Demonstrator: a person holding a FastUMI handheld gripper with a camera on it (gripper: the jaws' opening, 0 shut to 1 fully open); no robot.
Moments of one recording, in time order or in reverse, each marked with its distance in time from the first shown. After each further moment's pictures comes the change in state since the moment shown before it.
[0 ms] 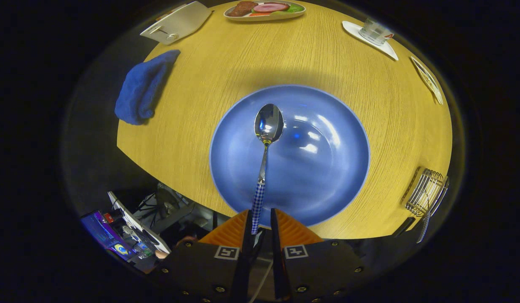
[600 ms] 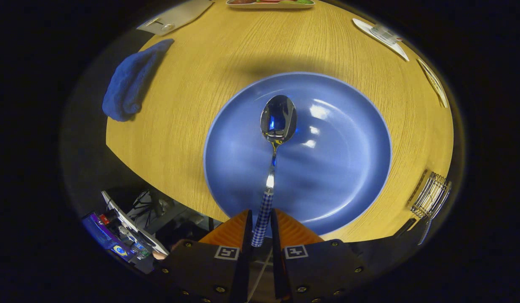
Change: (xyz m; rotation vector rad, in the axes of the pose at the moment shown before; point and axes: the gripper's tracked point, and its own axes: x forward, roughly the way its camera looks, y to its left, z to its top) arm 0.027 0.005 -0.001 -0.024 0.058 -0.048
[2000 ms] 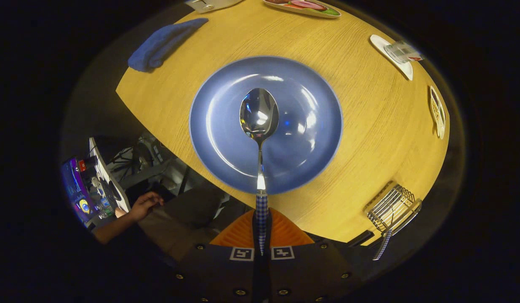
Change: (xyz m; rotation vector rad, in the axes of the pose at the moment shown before) arm -0.062 -0.079 -0.059 -0.289 0.088 -0.092
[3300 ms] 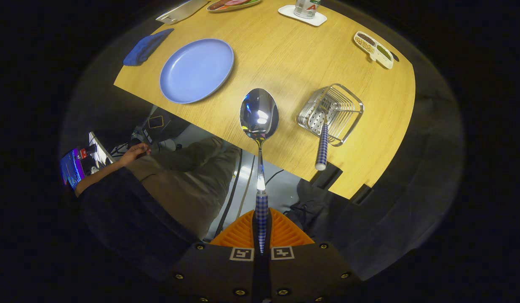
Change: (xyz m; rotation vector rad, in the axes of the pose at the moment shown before) arm -0.073 -0.120 -0.197 0.141 0.080 -0.023
